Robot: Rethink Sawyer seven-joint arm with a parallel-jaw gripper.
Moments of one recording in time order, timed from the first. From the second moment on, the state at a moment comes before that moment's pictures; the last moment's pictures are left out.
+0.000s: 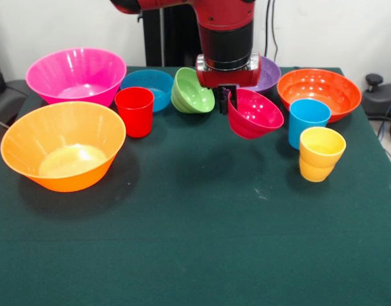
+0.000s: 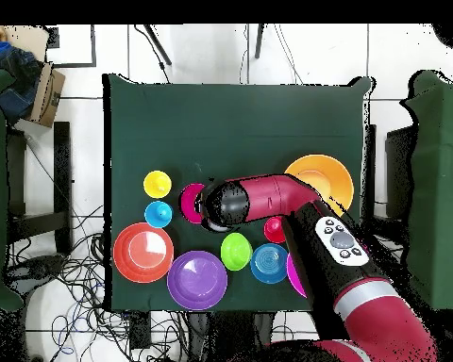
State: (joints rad) arm -0.55 -0.60 0.48 1.75 -0.47 0.66 2.05
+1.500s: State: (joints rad) arm -0.55 -0.59 0.50 1.70 -0.55 0.66 2.05
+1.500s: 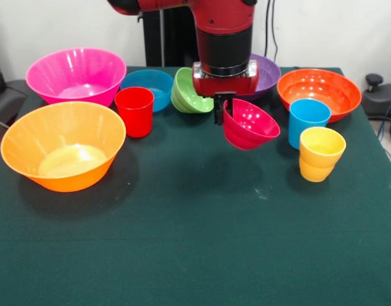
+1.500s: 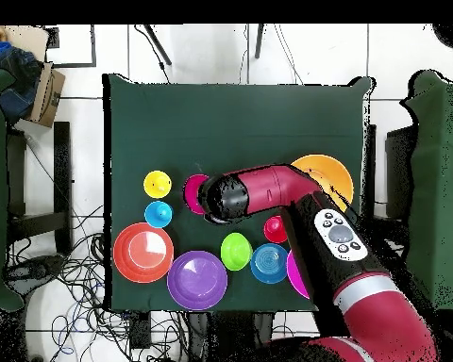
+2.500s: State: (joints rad) arm -0.49 -0.62 0.43 1.69 -0.55 0.66 2.05
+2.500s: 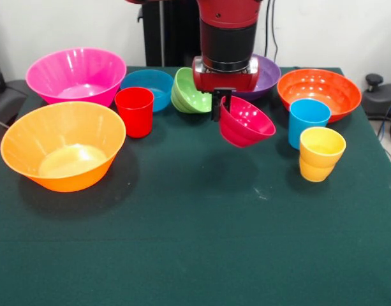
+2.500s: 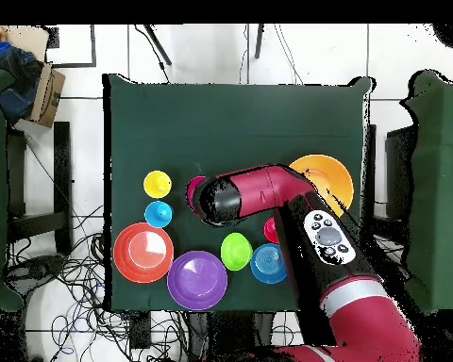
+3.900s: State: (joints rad) arm -0.54 -0.58 0.42 1.61 -0.55 0.66 2.05
